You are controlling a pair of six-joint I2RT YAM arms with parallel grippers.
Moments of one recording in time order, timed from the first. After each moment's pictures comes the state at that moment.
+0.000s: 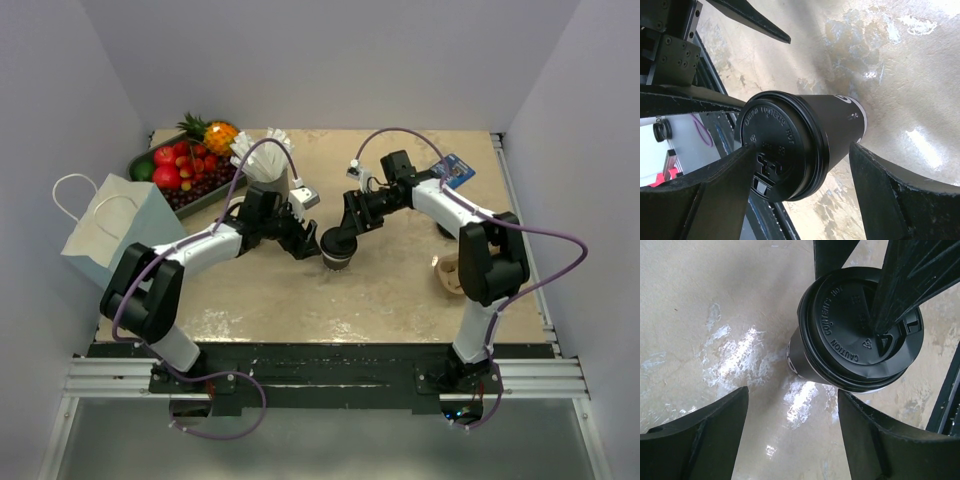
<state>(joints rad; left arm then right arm) -0.48 1.61 0.95 -0.04 0.57 0.10 0.34 1.88 1.41 -0.64 -0.85 -0.02</state>
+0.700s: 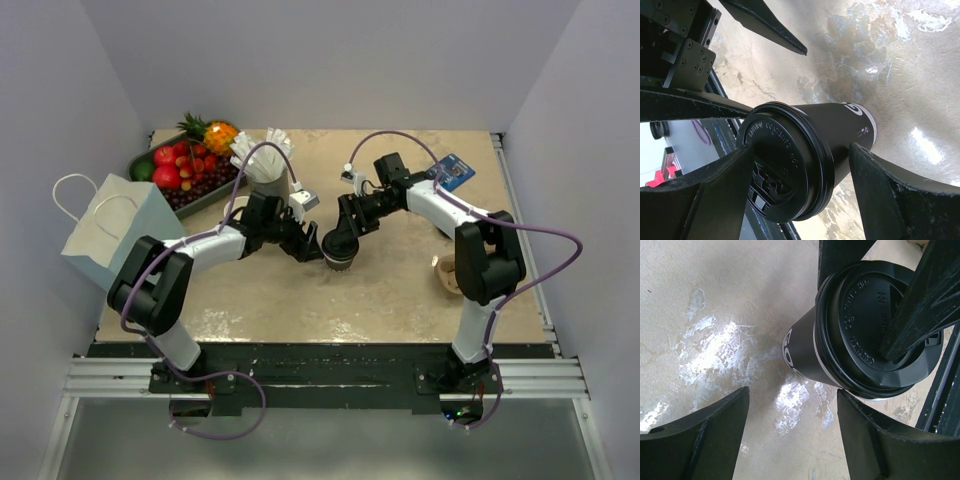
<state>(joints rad) -0.48 1.67 0.92 0.04 0.60 -0.02 0.38 1.90 1.41 -0.64 -0.82 -0.02</state>
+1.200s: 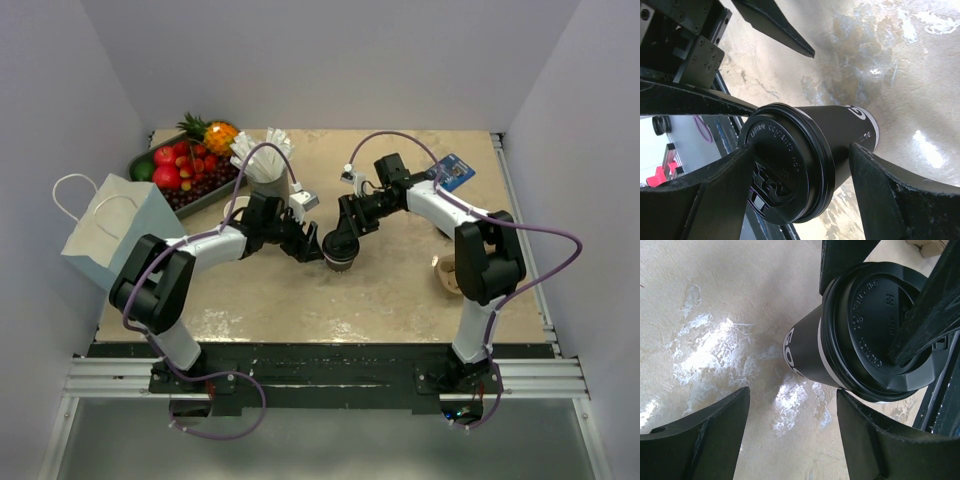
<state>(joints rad) -0.48 1.68 0.92 0.06 0.61 -0.05 0.38 1.90 1.41 -0.64 -0.84 -0.03</state>
